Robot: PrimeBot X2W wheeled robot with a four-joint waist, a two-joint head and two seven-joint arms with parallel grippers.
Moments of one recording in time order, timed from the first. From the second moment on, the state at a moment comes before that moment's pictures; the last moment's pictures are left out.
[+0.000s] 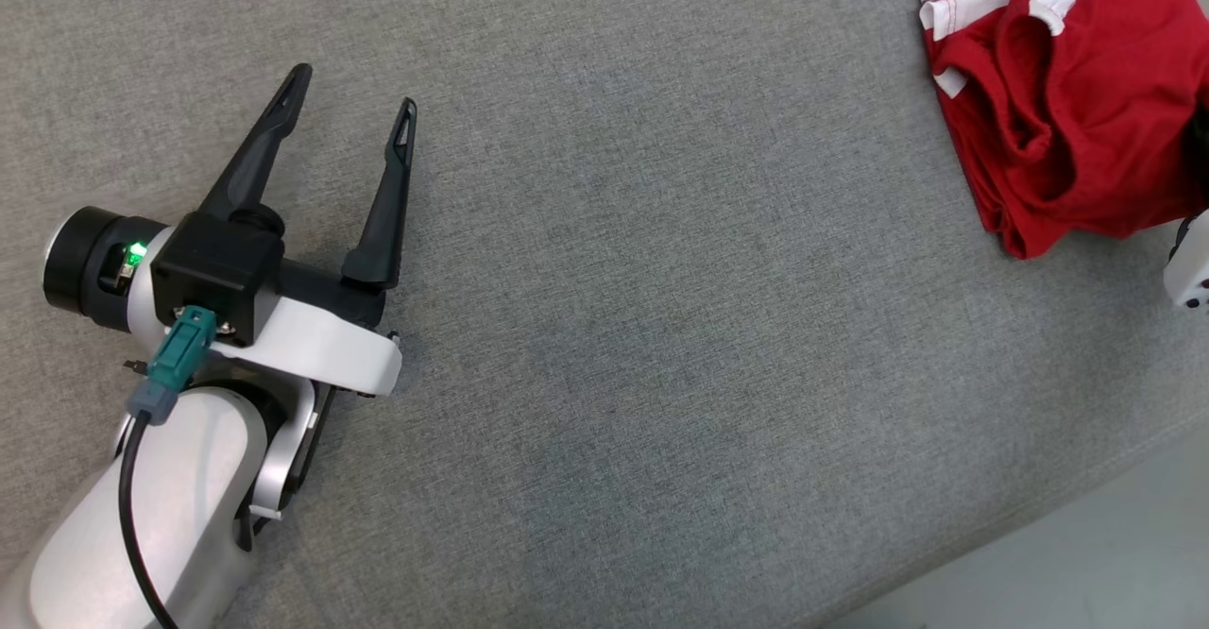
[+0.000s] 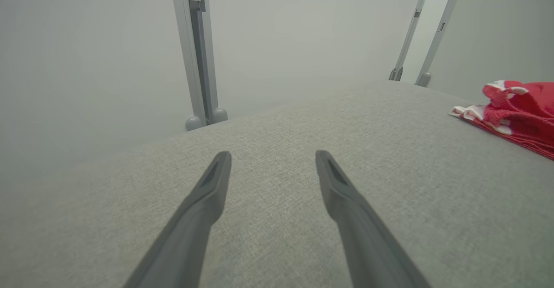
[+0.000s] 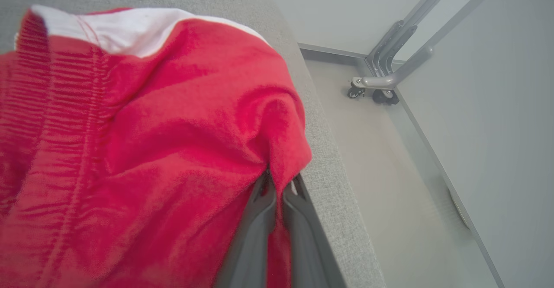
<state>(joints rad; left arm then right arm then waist) -0.52 0.47 -0.53 -0.08 -0.39 0.27 -0.08 -0.79 -0.50 0.32 0.82 0.45 0.13 -0.12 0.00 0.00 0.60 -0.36</state>
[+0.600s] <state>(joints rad) -0.43 0.44 -0.50 -0.03 -0.44 0.31 -0.14 -0.75 -0.42 0.11 0.82 0.41 0.13 -0.26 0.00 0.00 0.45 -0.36</state>
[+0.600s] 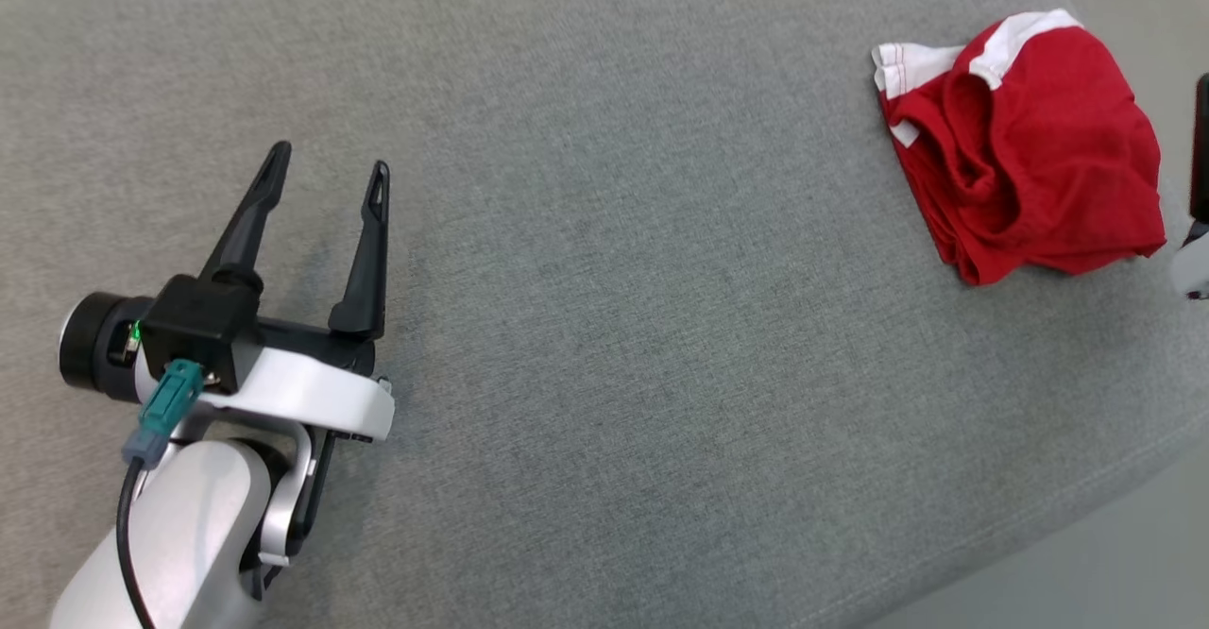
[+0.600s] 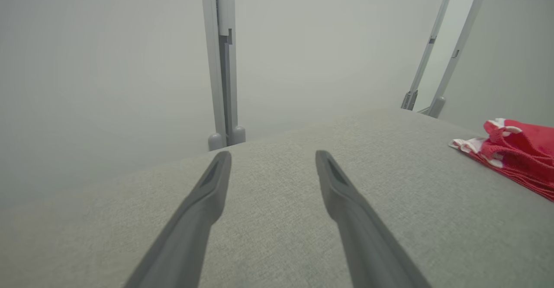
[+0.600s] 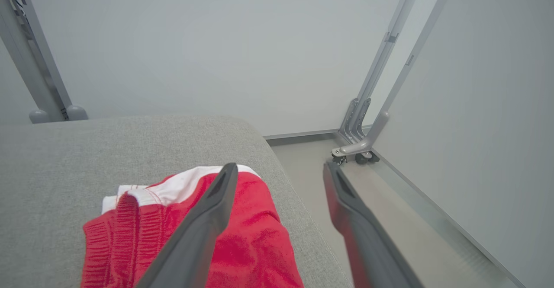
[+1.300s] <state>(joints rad) -0.26 0.42 -0.41 -0.02 -0.52 0.37 -0.24 -0.31 -0.11 -0.02 0.12 0.16 0.13 -0.15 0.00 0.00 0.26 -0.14</state>
